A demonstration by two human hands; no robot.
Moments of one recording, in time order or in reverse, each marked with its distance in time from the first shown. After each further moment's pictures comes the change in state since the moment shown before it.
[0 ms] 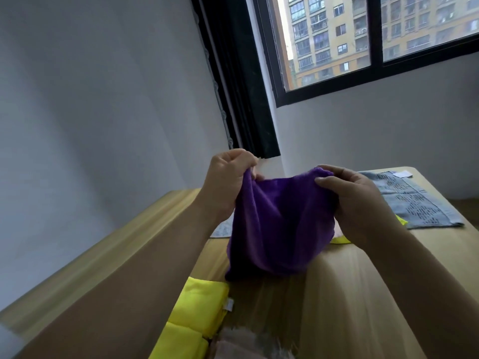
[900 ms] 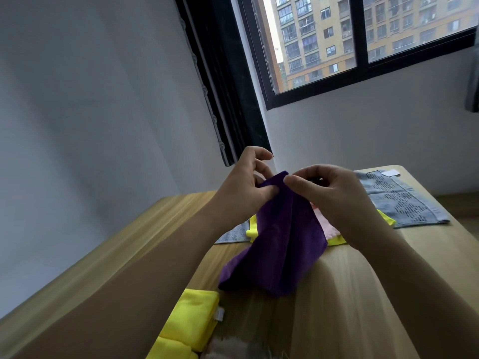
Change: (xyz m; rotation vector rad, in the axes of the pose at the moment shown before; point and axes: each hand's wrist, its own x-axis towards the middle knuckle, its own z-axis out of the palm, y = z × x) left_hand -0.003 -0.002 0.034 0.513 -0.219 0.169; right_hand -0.021 -0.024 0.008 -0.496 -0.023 -0.310
